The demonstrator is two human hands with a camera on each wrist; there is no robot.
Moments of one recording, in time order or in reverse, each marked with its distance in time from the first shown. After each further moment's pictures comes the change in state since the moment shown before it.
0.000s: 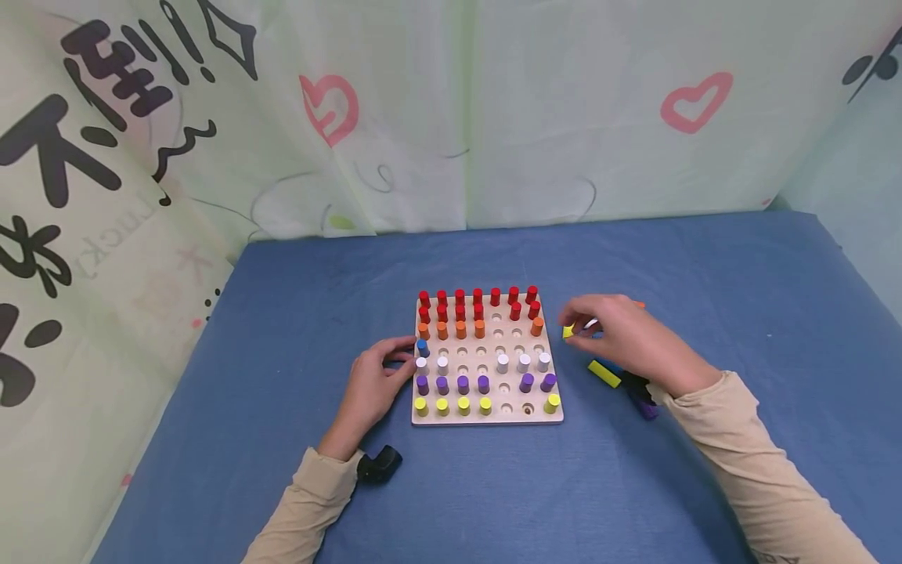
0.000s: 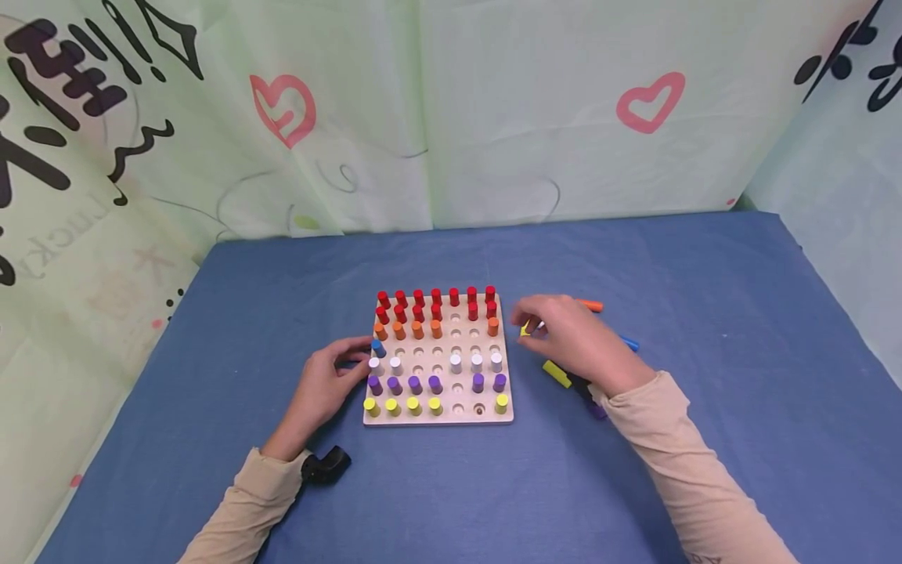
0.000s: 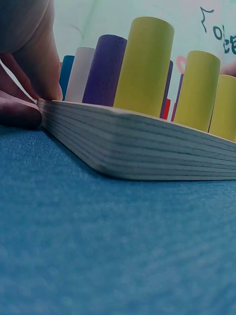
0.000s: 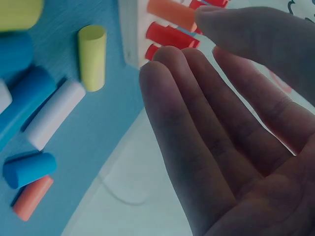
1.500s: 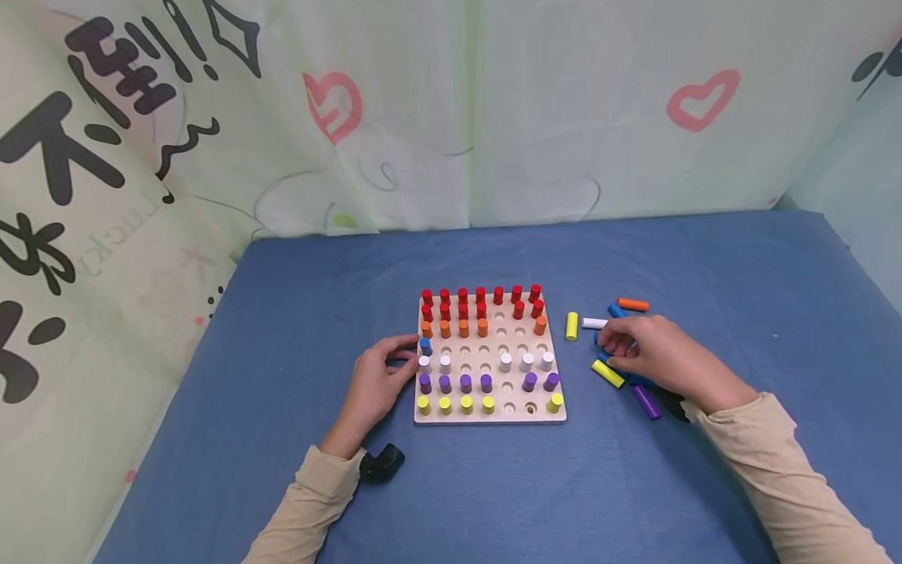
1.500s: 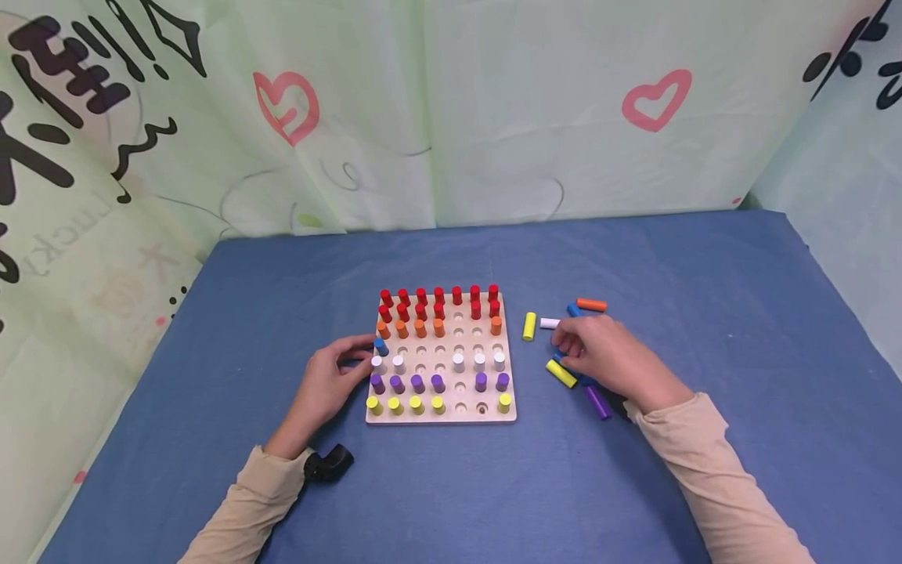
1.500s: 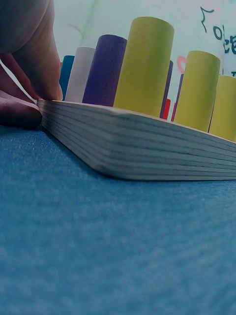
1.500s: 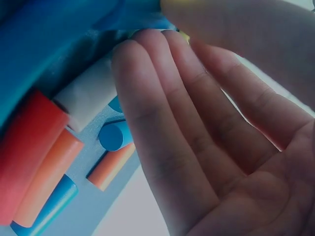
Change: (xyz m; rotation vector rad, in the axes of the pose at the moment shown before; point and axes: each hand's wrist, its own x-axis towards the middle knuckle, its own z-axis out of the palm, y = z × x) left_hand 0.001 -0.002 0.002 -0.003 0.014 0.016; right_hand -0.026 0.037 0.006 -0.041 -0.106 0.137
